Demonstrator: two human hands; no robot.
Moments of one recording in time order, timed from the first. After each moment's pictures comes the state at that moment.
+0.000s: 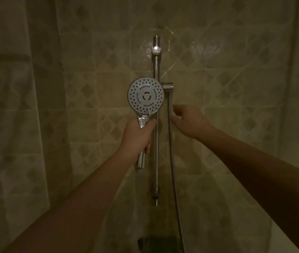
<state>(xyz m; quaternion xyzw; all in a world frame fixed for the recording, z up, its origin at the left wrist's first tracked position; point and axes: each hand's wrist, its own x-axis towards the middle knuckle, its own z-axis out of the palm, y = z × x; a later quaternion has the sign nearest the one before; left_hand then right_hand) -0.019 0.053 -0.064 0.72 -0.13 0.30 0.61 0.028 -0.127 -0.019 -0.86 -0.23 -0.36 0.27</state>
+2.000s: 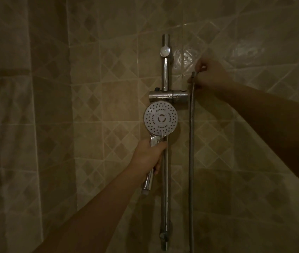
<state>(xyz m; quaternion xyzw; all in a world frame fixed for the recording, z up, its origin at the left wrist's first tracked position) 0.087 0.042 -0.071 0.75 -0.07 0.26 0.60 0.174 -0.149 0.123 -0.71 -0.34 -0.31 0.52</state>
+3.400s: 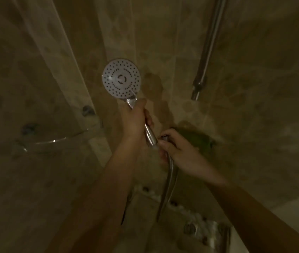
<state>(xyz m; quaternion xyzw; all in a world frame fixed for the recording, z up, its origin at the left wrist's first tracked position) -0.039 0.081 -0.351 0.54 0.25 0.32 0.74 -0.027 -0.074 -0.389 -0.71 -0.33 0.23 0.58</state>
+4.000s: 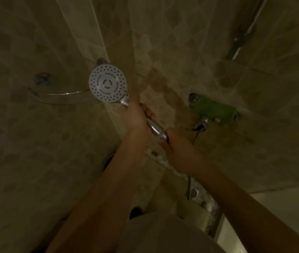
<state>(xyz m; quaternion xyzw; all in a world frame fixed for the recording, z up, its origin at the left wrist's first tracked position) -0.088 0.089 -0.434 0.32 0.42 0.35 0.78 -0.069 -0.062 -0.473 -0.80 -0.44 0.16 0.37</state>
